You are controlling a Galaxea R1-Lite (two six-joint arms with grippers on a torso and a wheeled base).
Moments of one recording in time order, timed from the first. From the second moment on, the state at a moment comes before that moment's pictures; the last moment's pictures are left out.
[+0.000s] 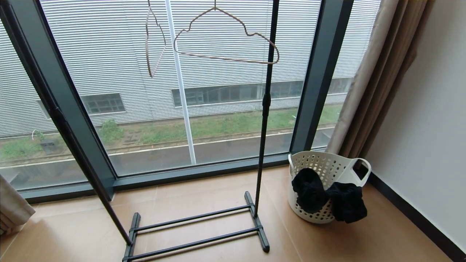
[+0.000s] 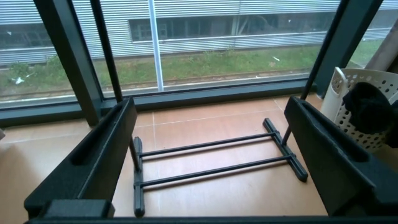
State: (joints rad) left arm -0.01 0.00 0.00 0.01 0.03 0.00; right arm 0.01 0.00 -0.01 0.02 -0.03 -0.01
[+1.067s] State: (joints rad) left arm -0.01 0.00 0.00 0.01 0.03 0.00; right arm 0.01 0.00 -0.01 0.02 -0.03 -0.01
